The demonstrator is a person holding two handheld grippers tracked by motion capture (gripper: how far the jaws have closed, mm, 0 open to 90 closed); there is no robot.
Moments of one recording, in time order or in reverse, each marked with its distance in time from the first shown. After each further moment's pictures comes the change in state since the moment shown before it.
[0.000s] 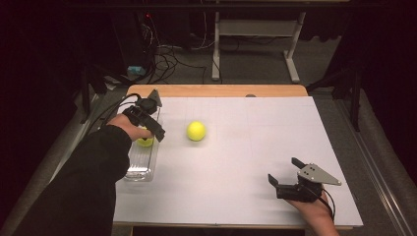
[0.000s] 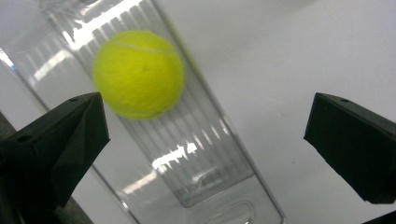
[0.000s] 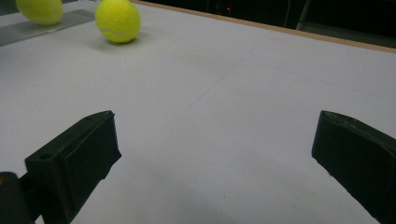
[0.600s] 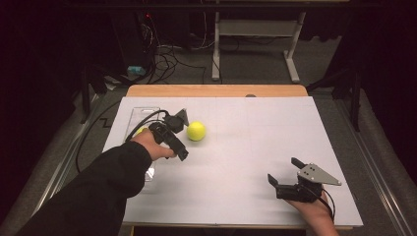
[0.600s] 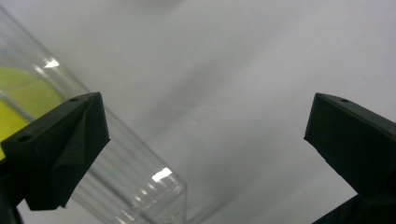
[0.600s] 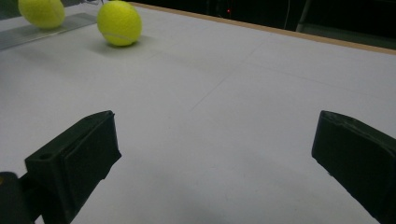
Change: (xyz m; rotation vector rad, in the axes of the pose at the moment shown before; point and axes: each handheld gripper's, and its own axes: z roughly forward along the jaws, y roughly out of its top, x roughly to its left) left arm -0.079 0.001 0.023 0.010 -0.047 0.183; right arm 0.001 0.001 -0.001 -0.007 0.001 0.009
